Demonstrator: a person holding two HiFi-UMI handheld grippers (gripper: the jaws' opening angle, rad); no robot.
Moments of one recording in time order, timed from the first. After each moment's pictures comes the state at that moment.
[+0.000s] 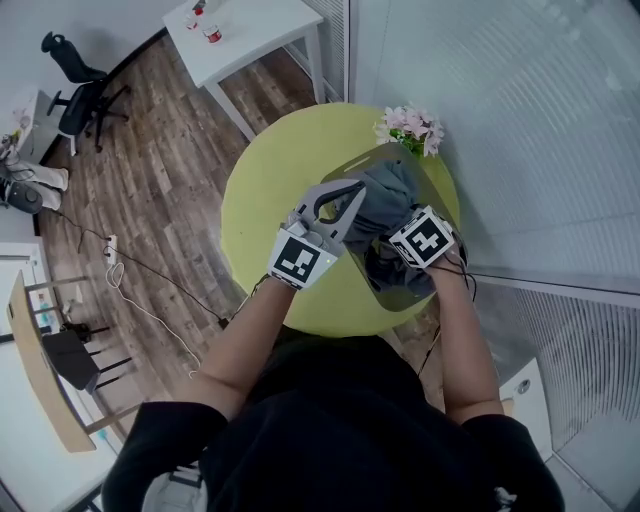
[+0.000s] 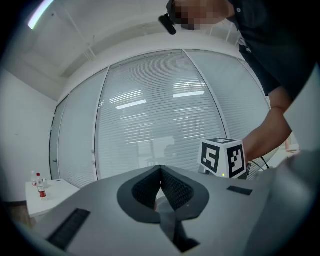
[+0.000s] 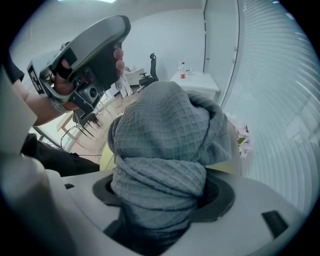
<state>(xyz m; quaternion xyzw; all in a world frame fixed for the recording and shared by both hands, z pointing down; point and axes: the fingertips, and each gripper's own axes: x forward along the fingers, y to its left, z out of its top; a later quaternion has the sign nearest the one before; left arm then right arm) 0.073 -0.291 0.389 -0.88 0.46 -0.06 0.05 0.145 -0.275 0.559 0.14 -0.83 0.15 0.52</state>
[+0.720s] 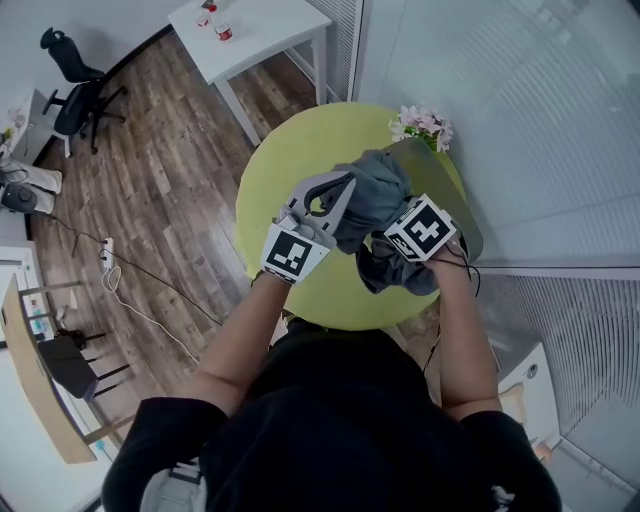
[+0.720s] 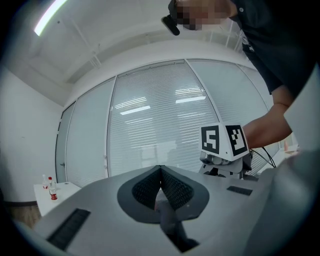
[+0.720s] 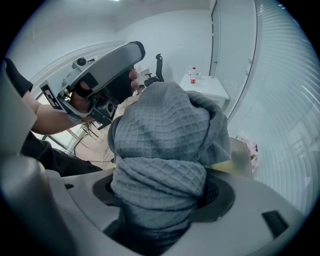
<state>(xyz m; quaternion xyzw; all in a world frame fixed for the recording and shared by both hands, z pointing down) -0.010 -0.241 0.365 -0.88 0.48 -0.03 0.07 0.063 -0.219 0.499 0.13 -0.83 0.14 0.52</state>
